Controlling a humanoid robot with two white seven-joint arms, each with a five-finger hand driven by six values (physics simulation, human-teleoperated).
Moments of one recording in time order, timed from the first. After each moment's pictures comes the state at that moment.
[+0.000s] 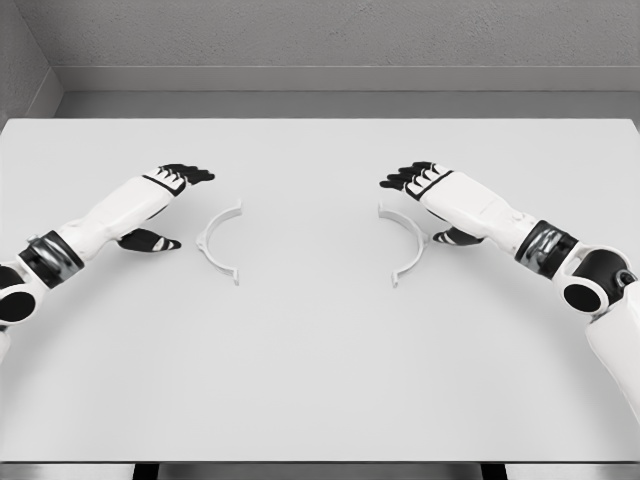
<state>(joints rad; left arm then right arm) -0.42 0.64 -0.51 -1.19 -0.48 -0.61 -0.01 -0.37 -0.46 0.30 -1.35 0.78 -0.61 0.23</state>
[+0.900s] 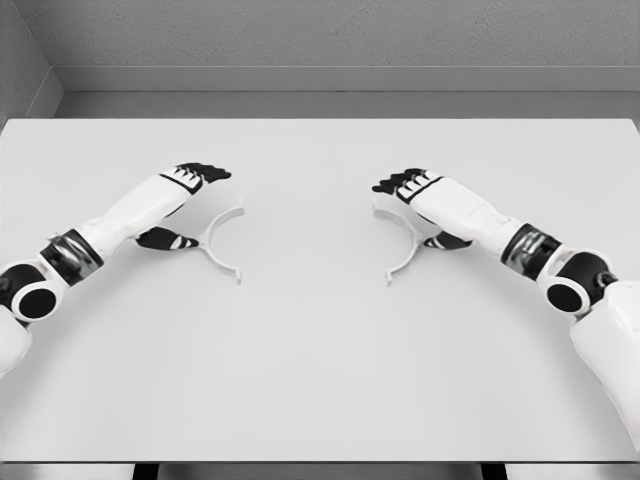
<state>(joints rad) -0.44 0.58 -0.52 -1.17 -0.48 -0.61 -0.01 -0.39 -0.42 0.33 -1.30 0.78 -0.58 0.23</state>
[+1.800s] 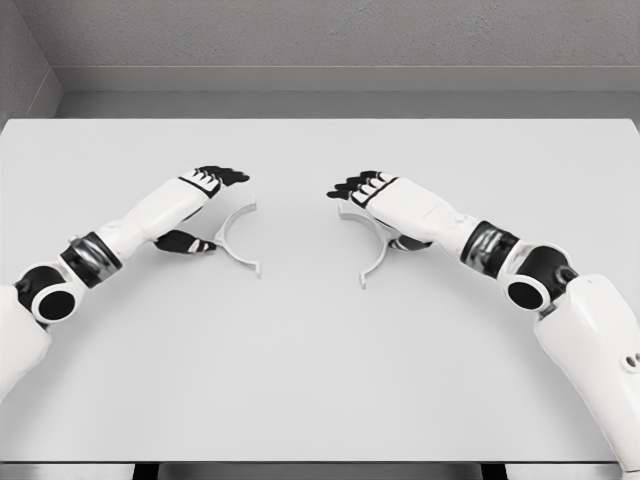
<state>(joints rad) -0.44 0.54 -0.53 -1.17 -0.49 -0.61 -0.01 -0.42 -0.37 0.42 -1.40 0.79 -0.51 0.28</state>
